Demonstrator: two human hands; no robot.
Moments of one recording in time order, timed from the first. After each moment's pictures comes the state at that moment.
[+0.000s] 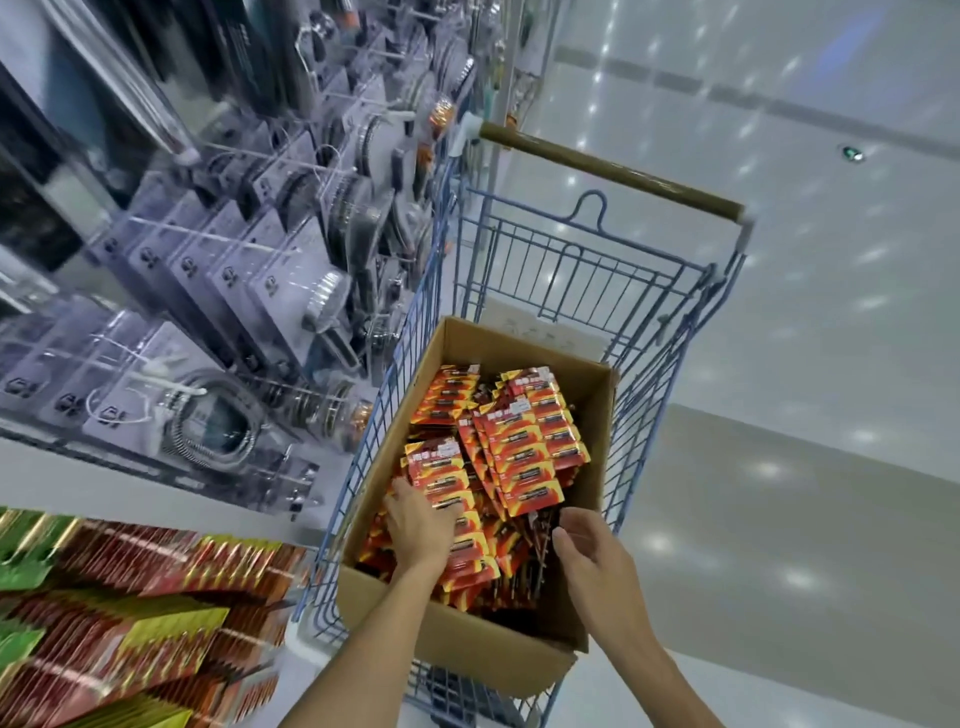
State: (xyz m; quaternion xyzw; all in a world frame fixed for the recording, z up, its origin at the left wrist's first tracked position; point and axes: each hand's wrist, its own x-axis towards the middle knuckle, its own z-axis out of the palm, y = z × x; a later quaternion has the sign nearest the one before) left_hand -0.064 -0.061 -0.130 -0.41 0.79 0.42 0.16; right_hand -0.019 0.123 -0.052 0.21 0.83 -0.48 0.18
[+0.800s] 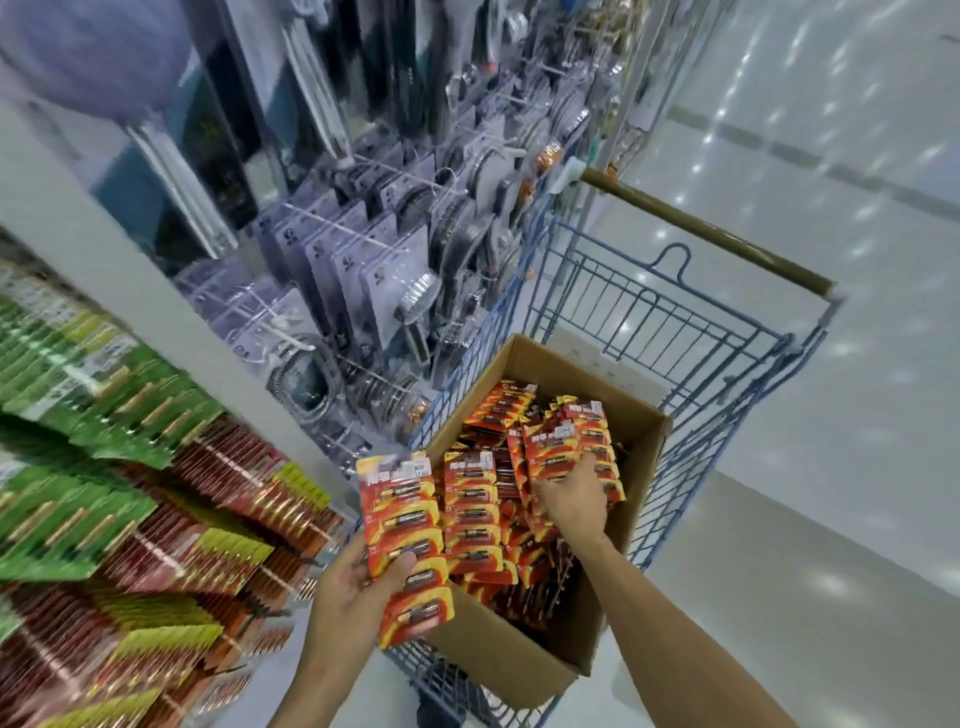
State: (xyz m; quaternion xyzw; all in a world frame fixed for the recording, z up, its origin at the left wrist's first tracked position) left_hand 0.073 -0.111 -0.015 -0.42 0.54 0.73 0.02; right_hand -0.122 0.072 -0.103 0.17 0.90 -0.35 0.20
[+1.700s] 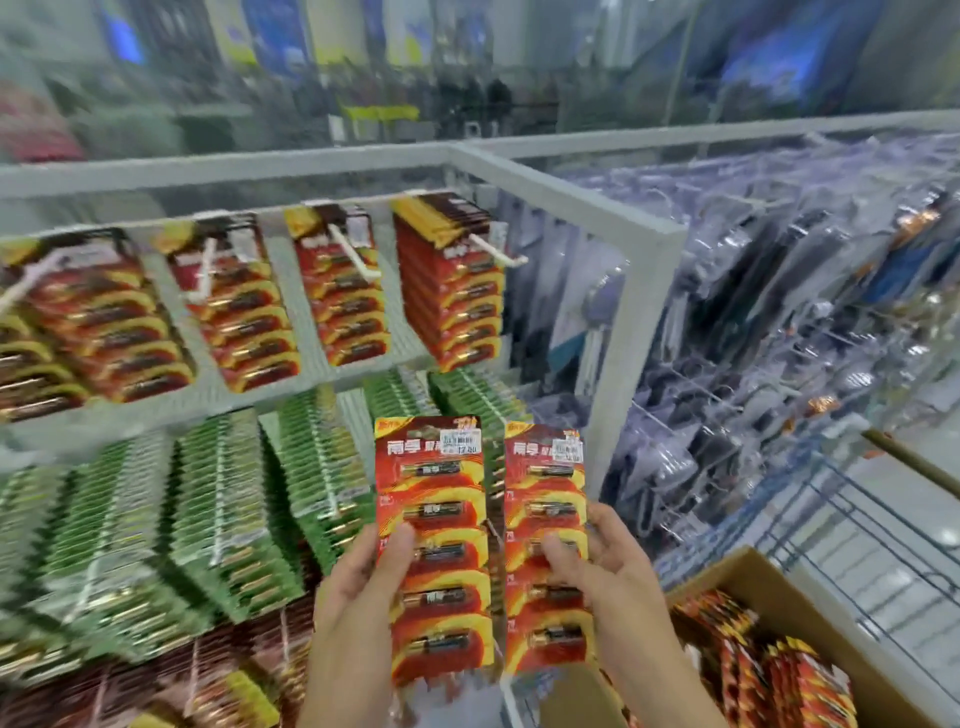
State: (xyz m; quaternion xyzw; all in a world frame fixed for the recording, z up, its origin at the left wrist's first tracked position) left_hand 0.222 -0.176 0.191 -0.41 0.35 0.74 -0.41; right_hand 0.055 -0.085 0.168 -0.16 0.56 -0.69 0.42
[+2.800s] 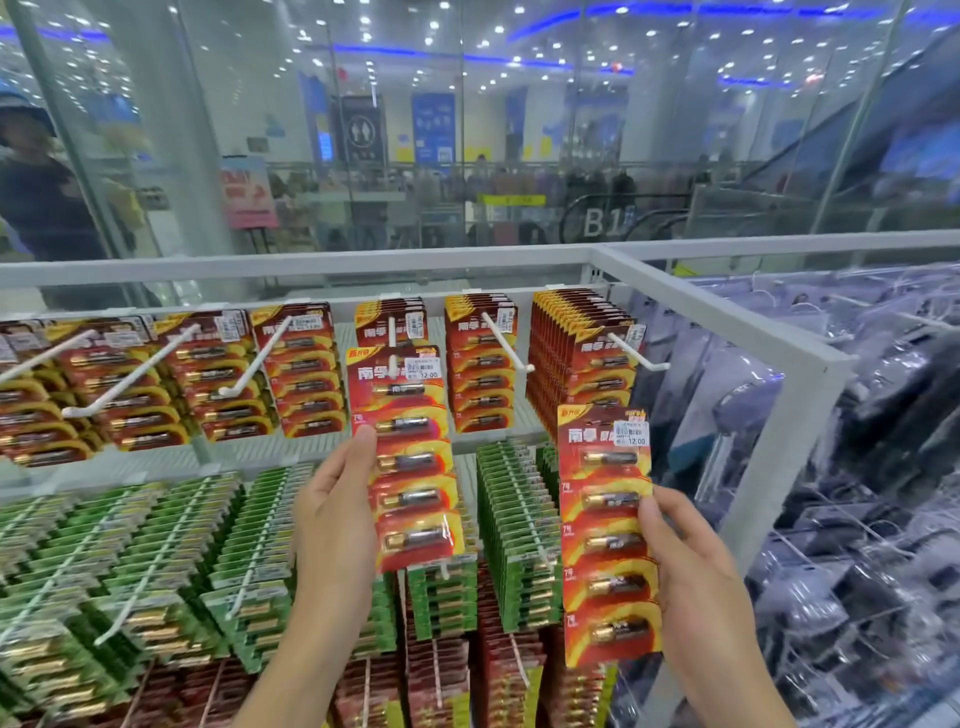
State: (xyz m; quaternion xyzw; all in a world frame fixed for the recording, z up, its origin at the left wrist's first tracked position) left_hand 0.268 -0.265 0.272 -0.41 0.41 0.58 -0.57; right_hand 0.055 -0.159 0.238 -0.25 0.49 -0.72 0.41
